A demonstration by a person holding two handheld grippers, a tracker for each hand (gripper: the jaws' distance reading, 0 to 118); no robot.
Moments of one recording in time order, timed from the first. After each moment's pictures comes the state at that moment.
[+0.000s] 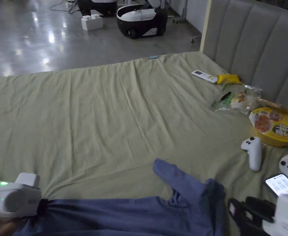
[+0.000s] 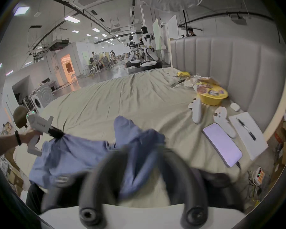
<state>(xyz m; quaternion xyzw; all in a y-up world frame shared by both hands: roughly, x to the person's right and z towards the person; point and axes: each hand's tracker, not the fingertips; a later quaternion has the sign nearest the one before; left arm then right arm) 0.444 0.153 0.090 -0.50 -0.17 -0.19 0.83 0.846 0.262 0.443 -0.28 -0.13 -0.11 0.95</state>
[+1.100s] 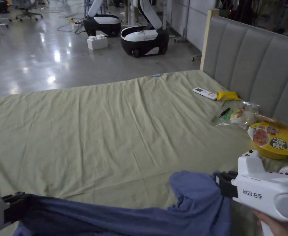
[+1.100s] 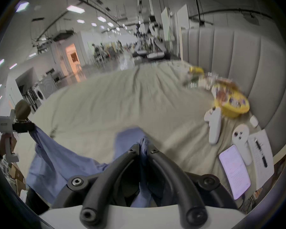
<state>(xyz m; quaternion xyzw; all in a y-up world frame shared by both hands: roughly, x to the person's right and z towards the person) 0.340 0.286 0.185 -0.34 -0.21 0.02 0.92 0.876 0.280 0.375 -0.29 -0.09 -0.09 0.95</state>
